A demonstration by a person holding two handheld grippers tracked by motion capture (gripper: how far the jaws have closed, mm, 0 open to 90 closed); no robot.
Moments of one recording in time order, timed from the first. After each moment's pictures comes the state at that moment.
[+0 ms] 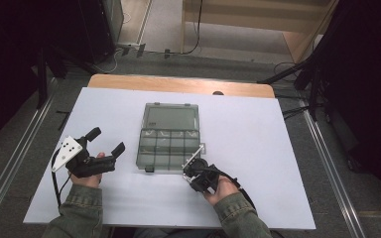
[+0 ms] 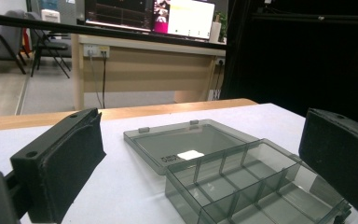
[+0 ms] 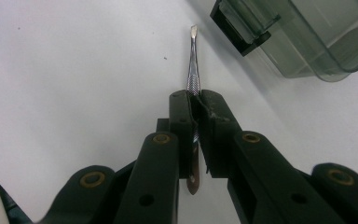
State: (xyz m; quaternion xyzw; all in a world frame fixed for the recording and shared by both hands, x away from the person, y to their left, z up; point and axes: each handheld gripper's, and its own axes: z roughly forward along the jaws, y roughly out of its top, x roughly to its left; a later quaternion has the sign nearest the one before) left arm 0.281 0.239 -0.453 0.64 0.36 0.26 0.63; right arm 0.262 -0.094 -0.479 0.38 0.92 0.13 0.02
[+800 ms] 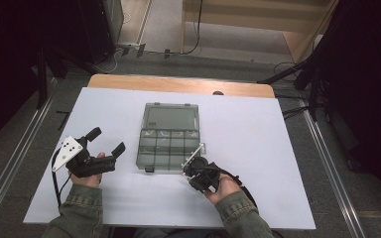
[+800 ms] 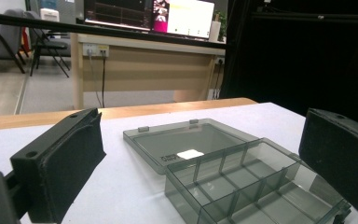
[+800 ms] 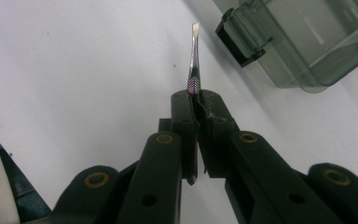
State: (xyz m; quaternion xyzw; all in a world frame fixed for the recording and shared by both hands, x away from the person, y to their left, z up) left arm 0.281 0.238 -0.454 0.64 0.36 0.25 0.63; right arm 0.260 -0.094 -0.463 0.36 0.92 0.14 0.03
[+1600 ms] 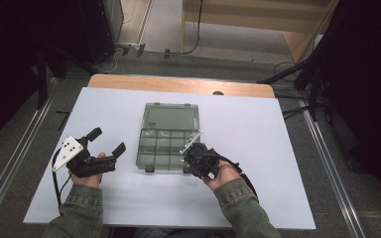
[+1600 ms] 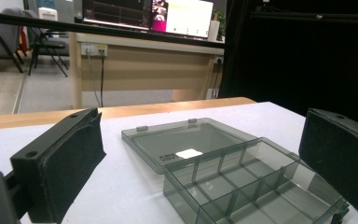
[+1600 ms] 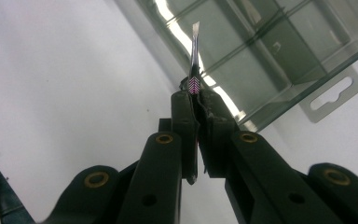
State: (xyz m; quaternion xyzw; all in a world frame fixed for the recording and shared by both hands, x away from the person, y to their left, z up) left arm 0.281 0.238 -0.454 0.64 0.36 0.25 0.63; right arm 0.282 -0.092 -0.433 0.34 0.92 0.16 0.06
